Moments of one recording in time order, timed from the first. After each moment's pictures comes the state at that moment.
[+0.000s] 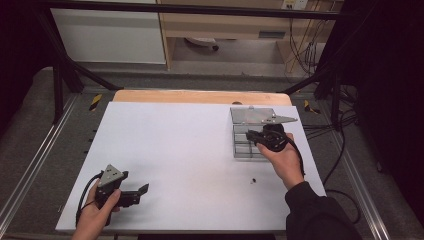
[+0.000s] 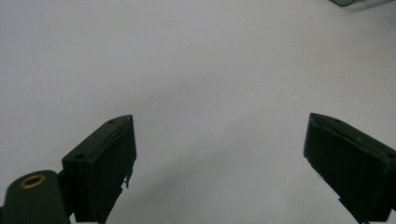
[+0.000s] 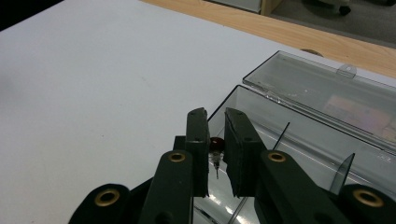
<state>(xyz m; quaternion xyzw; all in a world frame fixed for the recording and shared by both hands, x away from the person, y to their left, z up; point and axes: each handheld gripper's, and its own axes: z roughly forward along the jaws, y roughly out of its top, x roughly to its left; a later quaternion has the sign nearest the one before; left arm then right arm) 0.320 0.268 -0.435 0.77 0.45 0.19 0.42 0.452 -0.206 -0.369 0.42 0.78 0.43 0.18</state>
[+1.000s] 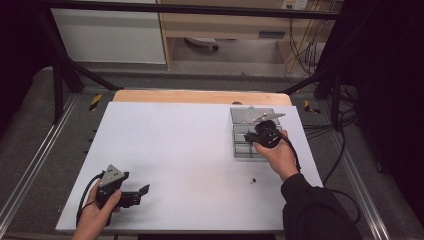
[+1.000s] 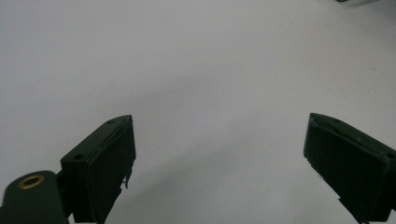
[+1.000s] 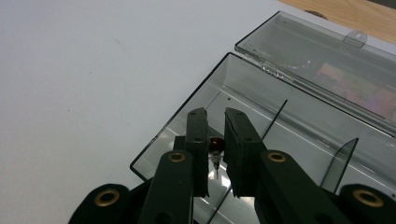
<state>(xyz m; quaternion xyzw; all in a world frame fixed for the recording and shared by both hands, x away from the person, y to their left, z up) 0.320 0.266 -0.436 0.77 0.44 0.18 0.41 0.473 -0.196 -0.382 0.43 0.81 0.35 0.16</state>
